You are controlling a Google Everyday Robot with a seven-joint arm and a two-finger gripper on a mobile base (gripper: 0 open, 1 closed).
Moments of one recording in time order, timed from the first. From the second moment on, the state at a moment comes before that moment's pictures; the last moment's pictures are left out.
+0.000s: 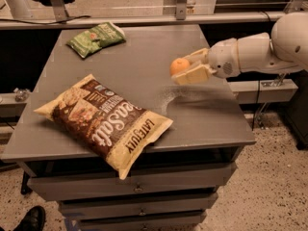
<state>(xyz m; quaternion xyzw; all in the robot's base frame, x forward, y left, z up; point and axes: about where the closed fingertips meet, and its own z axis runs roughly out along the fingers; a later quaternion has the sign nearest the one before) 0.614 -0.091 0.890 -0.50 0.67 0.30 0.45</state>
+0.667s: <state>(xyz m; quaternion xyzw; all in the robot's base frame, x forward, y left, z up) 0.534 -0.092 0.862 -0.53 0.68 0.32 0.39</state>
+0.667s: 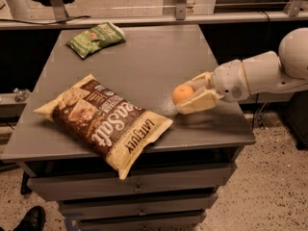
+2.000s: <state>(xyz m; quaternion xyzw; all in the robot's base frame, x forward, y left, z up) 0.468 -0.079 0.830 -0.56 0.66 0.37 0.33</state>
